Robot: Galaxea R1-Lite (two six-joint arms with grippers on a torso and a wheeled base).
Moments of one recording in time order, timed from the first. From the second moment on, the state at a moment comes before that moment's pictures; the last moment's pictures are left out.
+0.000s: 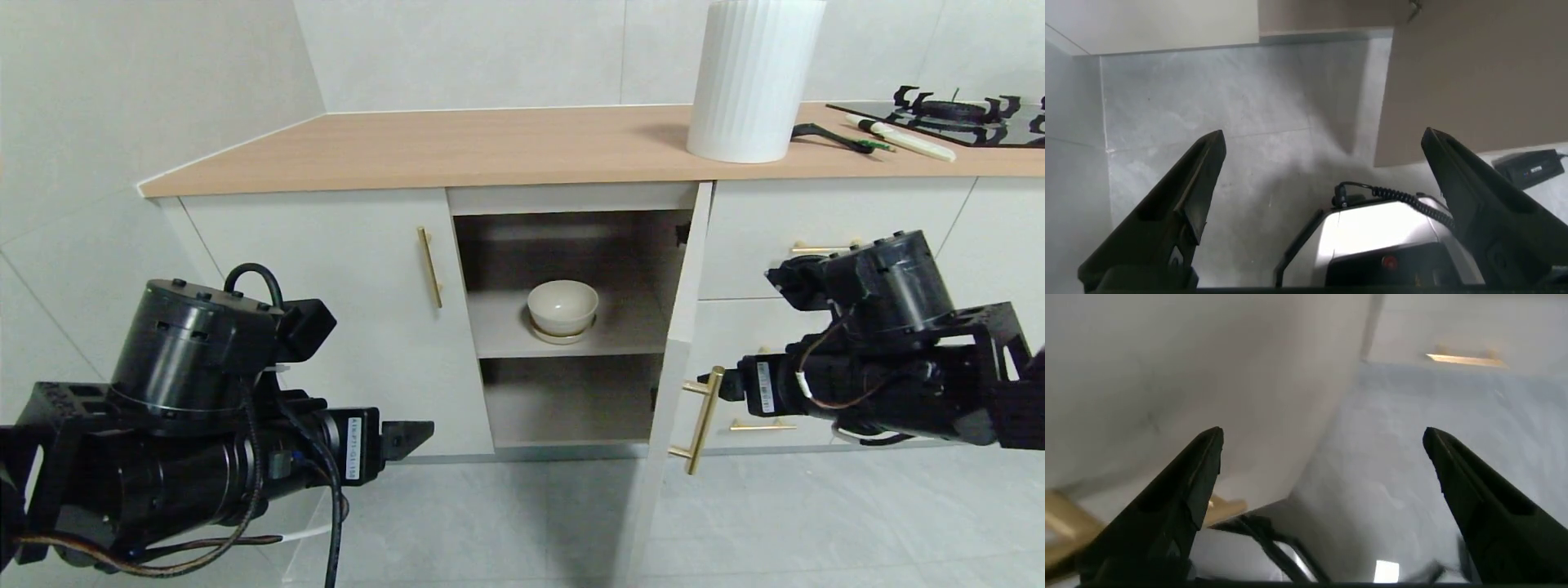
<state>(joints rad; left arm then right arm) -0.53 1.45 -0.77 0.01 0.21 -0.38 0.55 1.65 -0.97 -0.05 -0.24 0.28</state>
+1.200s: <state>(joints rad) -0.48 1.43 -0.79 0.00 0.25 -0.38 0.55 2.01 -1.20 -0.38 -0.12 0.29</state>
